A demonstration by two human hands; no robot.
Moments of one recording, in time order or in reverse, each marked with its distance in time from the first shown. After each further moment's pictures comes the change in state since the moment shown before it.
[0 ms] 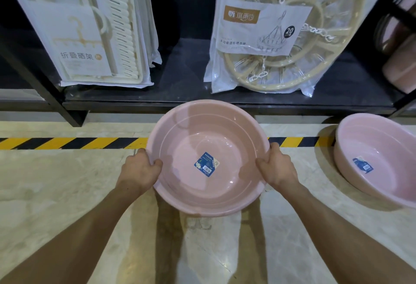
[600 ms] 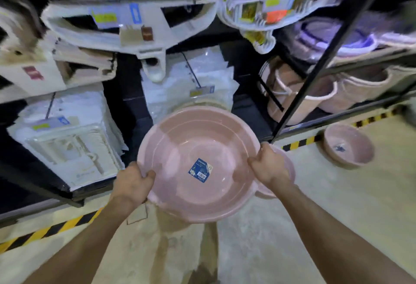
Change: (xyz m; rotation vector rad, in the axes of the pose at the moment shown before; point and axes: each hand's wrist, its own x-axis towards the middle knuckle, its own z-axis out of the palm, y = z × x) left_hand -0.164 0.303 -0.329 0.018 -0.070 0.242; right_hand -0.146 -0.066 -0.455 0.187 0.169 0.196
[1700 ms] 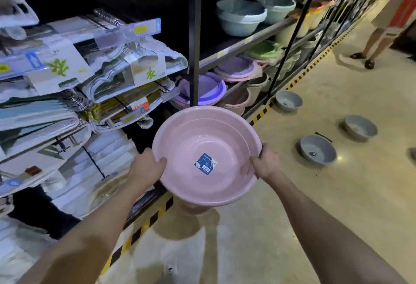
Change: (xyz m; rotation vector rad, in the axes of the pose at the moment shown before) left_hand -0.063 0.465 -0.091 0.015 -0.338 0.478; right_hand -0.031 0.072 -0.434 0.151 0.264 0.391
